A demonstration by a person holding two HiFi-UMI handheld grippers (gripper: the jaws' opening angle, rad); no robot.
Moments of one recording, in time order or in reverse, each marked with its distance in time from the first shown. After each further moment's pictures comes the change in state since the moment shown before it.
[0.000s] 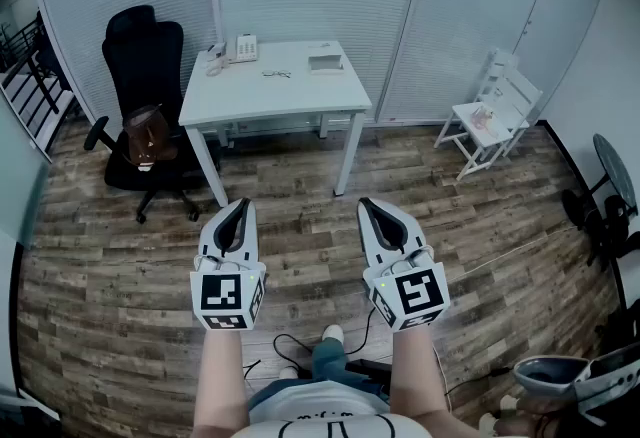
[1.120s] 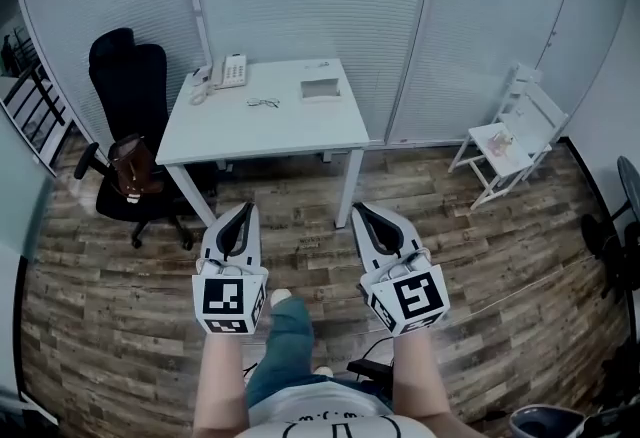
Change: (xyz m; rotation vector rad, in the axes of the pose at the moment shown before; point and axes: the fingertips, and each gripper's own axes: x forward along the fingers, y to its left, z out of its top) left arm 0.227 -0.039 -0.008 0.056 0.022 0.025; right arm 0.140 -0.175 -0.049 0.048 -0.045 0.098
